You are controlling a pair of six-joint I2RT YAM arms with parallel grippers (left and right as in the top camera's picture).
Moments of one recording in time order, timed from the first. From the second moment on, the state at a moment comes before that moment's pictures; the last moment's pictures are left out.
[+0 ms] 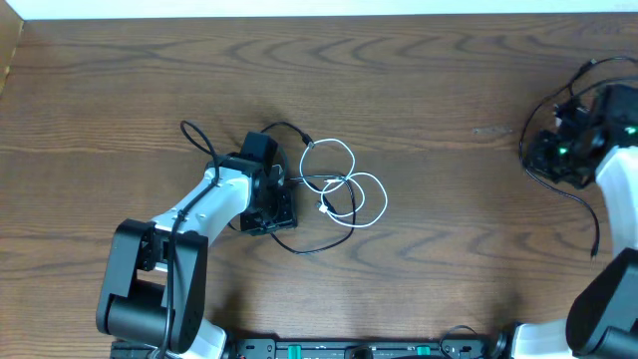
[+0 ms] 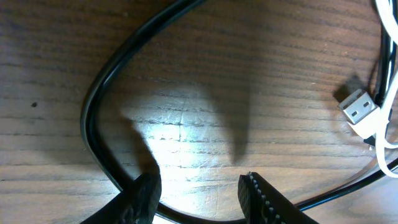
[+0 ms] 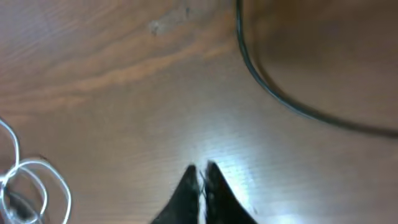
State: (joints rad) left arm -0.25 1.71 0.91 -0.76 0.29 -0.38; right arm -0.31 1.62 1.15 -0.74 -0.30 0.08
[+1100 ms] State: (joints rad) left arm -0.25 1.71 0.91 -0.79 0.29 -0.38; right arm -0.30 1.77 0.81 -0.04 0.09 0.09
